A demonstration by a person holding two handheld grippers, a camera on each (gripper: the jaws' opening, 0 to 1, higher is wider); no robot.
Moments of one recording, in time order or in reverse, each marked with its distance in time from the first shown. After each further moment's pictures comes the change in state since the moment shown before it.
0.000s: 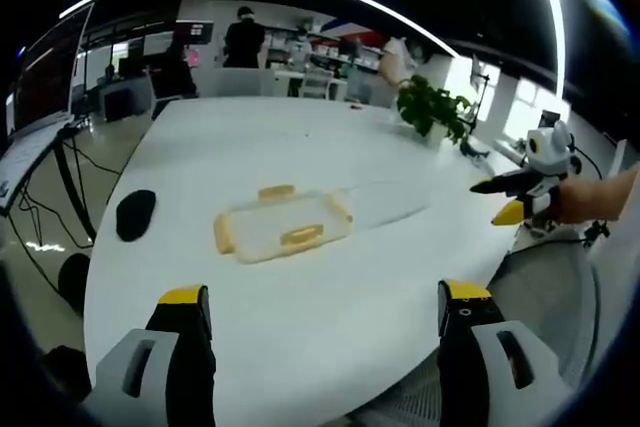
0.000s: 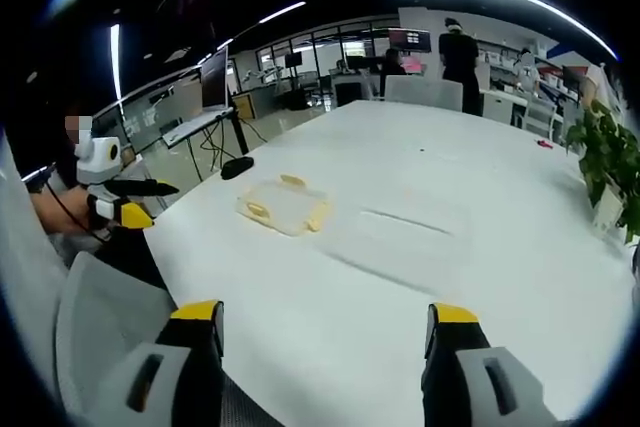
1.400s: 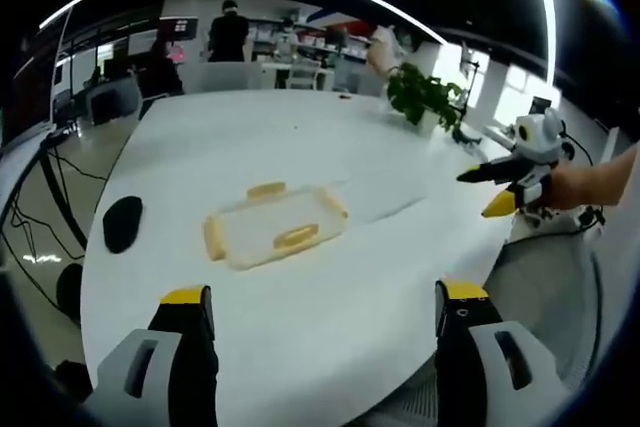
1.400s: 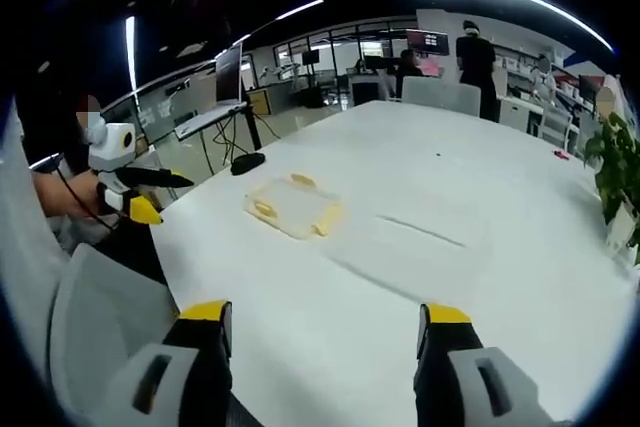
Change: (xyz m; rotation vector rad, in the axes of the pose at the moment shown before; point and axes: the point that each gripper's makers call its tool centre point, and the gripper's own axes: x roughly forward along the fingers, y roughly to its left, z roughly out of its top) left arm 0.015 -0.001 0.002 0.046 0.052 -0.043; right arm 0.017 0.000 0.007 -0.056 0.009 0.059
